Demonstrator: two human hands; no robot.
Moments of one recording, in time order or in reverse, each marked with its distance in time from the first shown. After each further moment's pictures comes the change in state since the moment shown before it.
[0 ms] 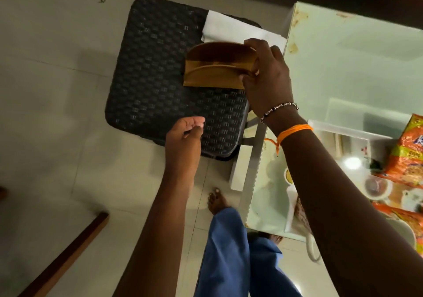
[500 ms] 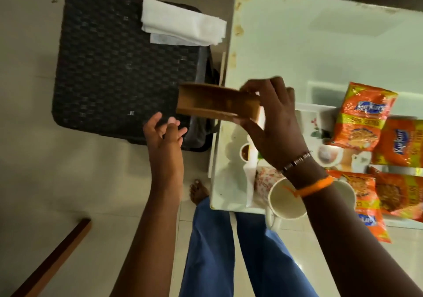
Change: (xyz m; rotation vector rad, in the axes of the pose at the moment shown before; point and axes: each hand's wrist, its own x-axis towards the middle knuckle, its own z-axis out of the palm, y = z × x) left_hand -0.053 -0.009 0.055 -0.221 0.043 -0.021; right_hand -0.106 0.064 -0.085 -0.025 -0.033 -0.076
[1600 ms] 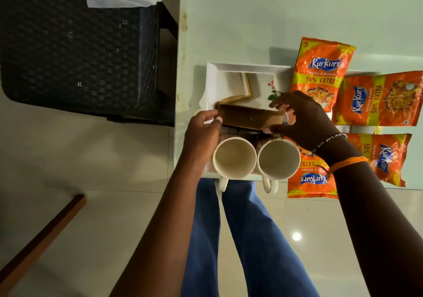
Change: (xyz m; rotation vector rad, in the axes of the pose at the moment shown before) left_hand -0.075 -0.052 0.108 0.509 -0.261 -0.145; right_hand -0.070 0.142 -0.083 -0.077 -0.329 0.261
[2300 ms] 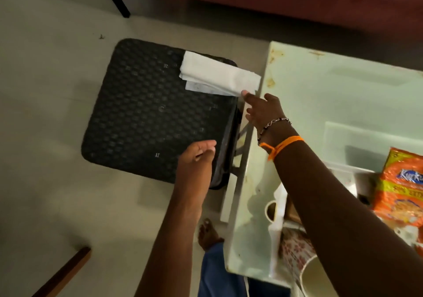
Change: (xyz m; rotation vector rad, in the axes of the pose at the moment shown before) left_hand 0.089 0.033 -0.149 -0.275 0.165 0.106; right_hand 0.222 -0.205 0.073 1.090 0.141 0.426
